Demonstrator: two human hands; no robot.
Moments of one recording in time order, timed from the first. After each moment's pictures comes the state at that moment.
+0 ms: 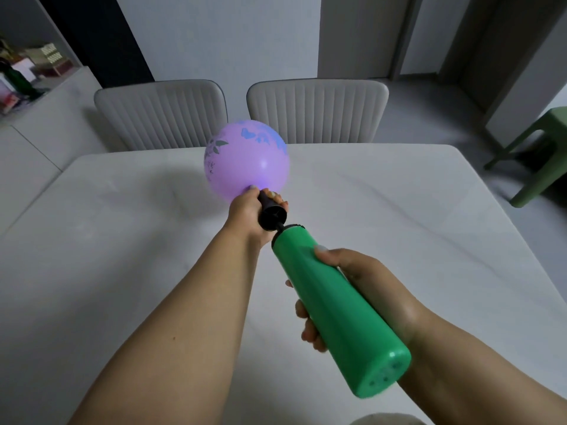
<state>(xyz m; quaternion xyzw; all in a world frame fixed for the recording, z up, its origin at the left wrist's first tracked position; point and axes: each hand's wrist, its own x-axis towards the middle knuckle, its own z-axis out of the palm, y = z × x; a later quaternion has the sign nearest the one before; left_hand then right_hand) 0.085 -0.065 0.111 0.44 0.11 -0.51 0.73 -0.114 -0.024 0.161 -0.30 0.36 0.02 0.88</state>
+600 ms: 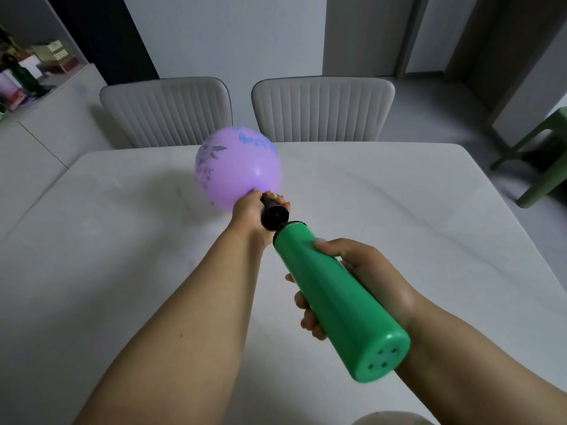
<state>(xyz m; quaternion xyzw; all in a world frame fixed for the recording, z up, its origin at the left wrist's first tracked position) 0.082 -0.062 0.113 0.44 0.13 -0.50 0.73 -0.104 -0.028 0.167 -0.29 0.37 0.04 0.88</state>
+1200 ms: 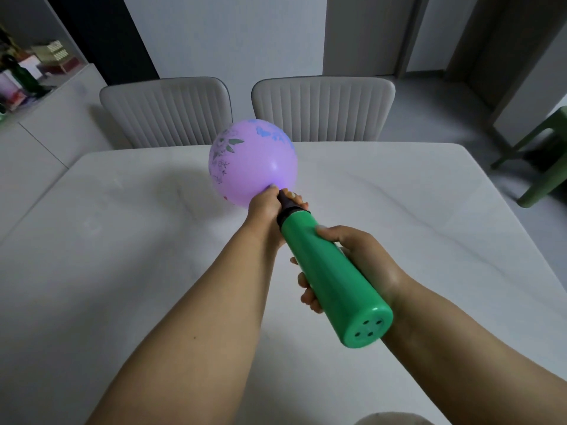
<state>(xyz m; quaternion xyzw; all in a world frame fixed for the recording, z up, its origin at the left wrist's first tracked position) 0.060 -0.075 0.118 0.46 0.09 -0.53 0.71 -0.092 -0.042 0.165 -0.31 0.39 0.00 0.87</state>
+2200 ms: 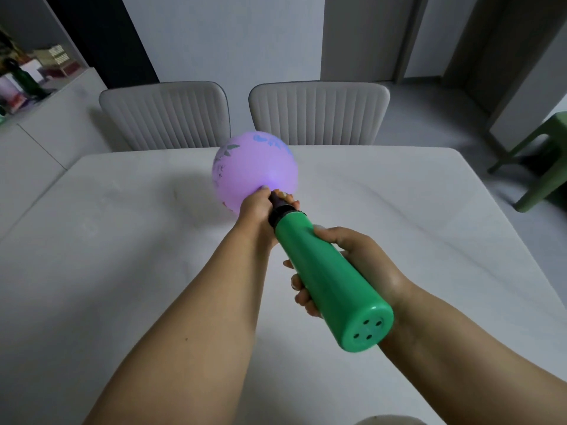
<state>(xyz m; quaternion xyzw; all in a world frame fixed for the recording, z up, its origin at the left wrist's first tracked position) 0.056 -0.074 0.125 0.43 0.13 -0.52 0.73 -0.107 -0.040 0.173 -0.25 0.37 -0.01 0.90</state>
